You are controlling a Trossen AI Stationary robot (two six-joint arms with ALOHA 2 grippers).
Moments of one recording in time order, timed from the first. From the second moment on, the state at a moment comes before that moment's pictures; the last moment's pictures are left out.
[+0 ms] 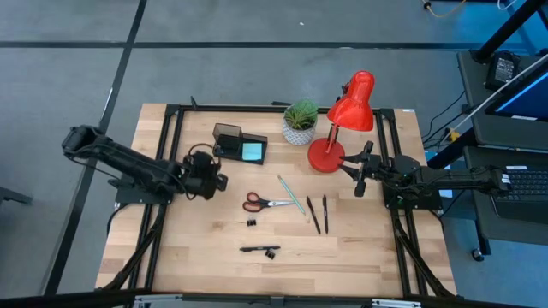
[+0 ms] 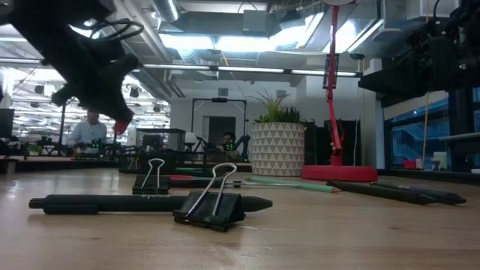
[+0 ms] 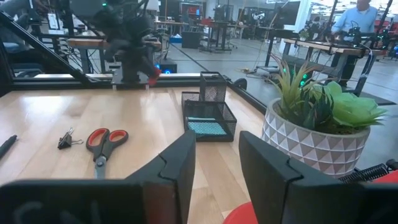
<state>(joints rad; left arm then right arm) -0.23 1.07 0.52 -0.58 -0.80 -1.20 -0.06 0.30 0.01 0.27 0.23 -0.06</state>
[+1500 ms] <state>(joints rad) 0.23 1.37 0.53 -0.19 -0.74 -0.58 -0.06 0.30 0.01 0.27 0.25 -0.05</state>
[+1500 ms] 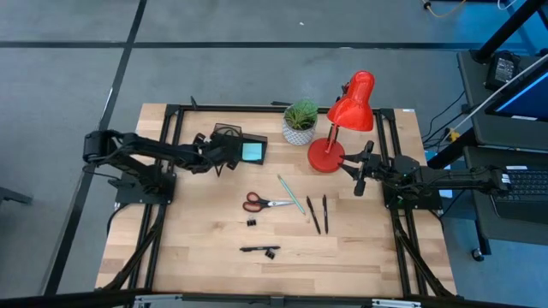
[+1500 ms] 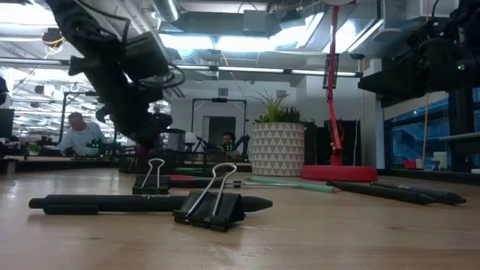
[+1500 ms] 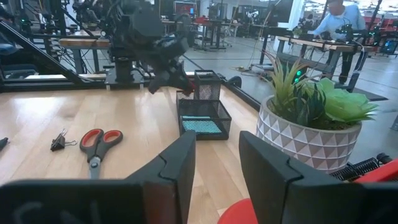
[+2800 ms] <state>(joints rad) 0.26 1.43 0.53 -0.12 -0.63 -0.57 -0.06 0.30 0.01 0.27 0.25 -0.05</state>
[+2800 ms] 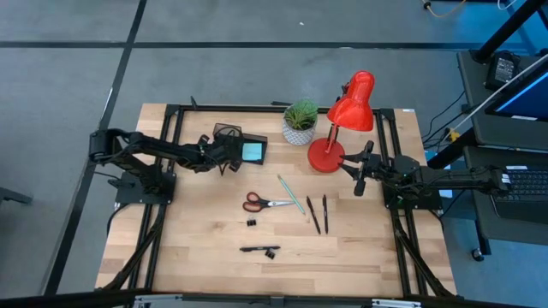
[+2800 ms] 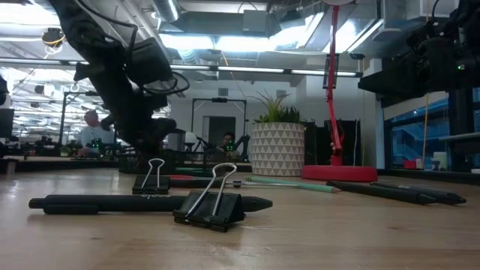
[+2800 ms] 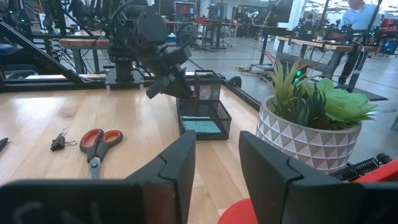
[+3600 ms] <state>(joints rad) 0.12 1.17 0.53 0.01 -0.05 -0.30 -0.06 0.30 0.01 0.26 0.25 -0.03</state>
